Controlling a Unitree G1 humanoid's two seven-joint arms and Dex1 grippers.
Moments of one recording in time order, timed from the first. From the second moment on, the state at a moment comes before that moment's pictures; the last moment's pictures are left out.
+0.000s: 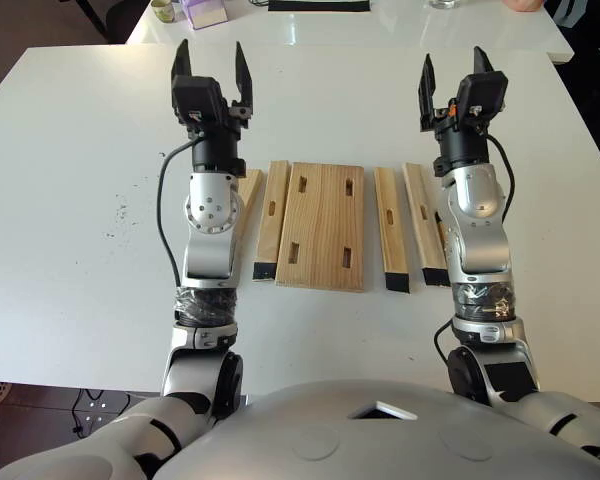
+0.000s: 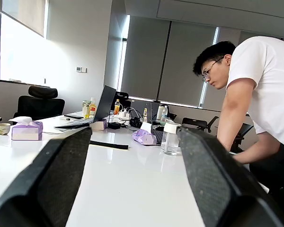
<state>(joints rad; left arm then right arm) -0.31 0.05 0.04 -0.07 0.07 -0.14 0.11 -0.33 -0.07 0.01 -0.04 -0.08 0.00 -0.02</state>
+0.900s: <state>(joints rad) -0.40 -0.01 0.04 -0.06 0.00 0.08 0.11 -0.44 -0.06 0.02 0.01 -0.10 0.05 -0.02</state>
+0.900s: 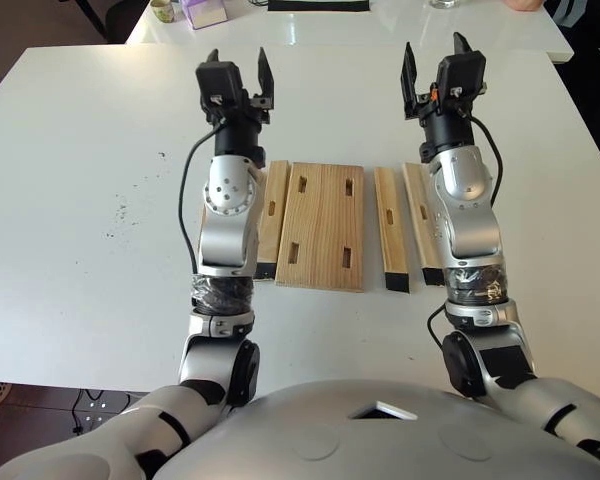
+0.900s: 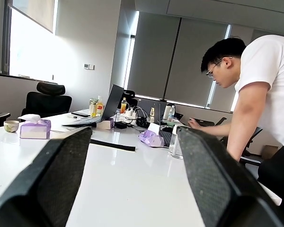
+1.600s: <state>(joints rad) -0.44 0.00 0.07 -0.06 0.03 0.10 0.15 -0.49 -0.08 0.03 0.04 -0.11 0.03 -0.01</state>
